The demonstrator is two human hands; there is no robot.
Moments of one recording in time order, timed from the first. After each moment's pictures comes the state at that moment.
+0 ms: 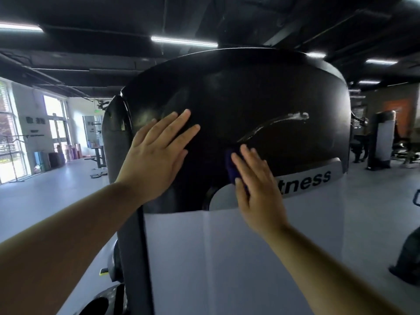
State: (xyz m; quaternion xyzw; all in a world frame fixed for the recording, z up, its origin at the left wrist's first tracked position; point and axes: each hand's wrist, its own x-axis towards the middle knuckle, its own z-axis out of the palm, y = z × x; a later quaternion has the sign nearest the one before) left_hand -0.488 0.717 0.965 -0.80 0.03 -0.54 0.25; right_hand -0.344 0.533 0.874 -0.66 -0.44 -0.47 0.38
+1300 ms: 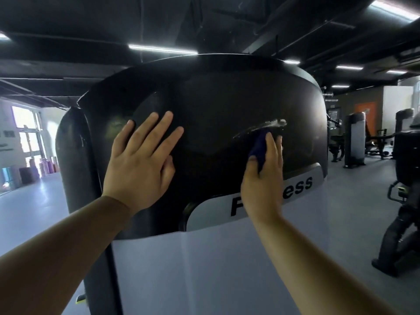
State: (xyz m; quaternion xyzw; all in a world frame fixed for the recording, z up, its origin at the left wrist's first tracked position) left_hand -0.450 0.708 0.970 -0.76 0.01 -0.59 0.29; right_hand -0.335 0.524 0.920 -0.64 -0.25 -0.35 0.64
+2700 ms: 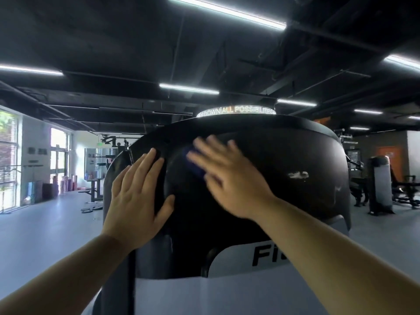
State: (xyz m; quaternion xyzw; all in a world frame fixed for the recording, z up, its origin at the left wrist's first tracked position) left_hand -0.488 0.741 0.981 -0.79 -0.07 -0.59 0.14; right_hand -0.356 0.559 1.030 -0.61 -0.59 -0.48 0.23
